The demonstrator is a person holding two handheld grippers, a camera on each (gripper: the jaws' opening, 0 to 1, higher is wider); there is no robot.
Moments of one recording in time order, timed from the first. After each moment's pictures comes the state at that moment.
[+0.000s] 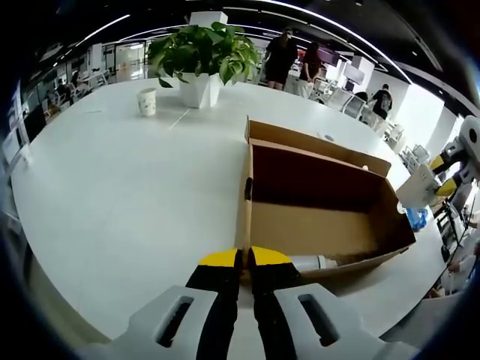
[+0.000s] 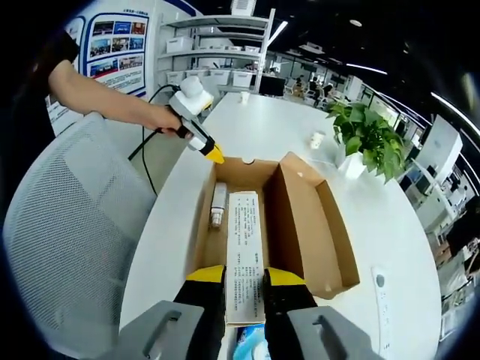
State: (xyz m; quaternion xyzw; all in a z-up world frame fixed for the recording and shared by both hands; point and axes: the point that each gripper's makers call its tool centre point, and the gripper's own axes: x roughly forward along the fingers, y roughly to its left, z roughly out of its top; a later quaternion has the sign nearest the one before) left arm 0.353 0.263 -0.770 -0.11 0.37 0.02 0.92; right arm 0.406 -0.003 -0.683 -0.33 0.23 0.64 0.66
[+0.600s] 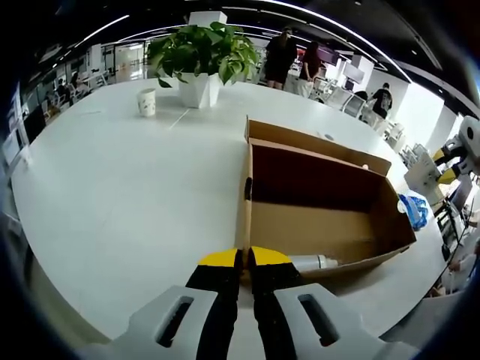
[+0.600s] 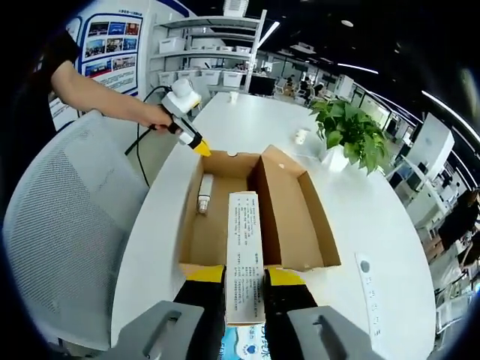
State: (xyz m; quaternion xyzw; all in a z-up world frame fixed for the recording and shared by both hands) left arm 0.353 0.264 -0.771 -0.11 0.37 0.02 0.92; right arm 0.432 -0.050 -0.675 -0.33 0.23 0.62 0.67
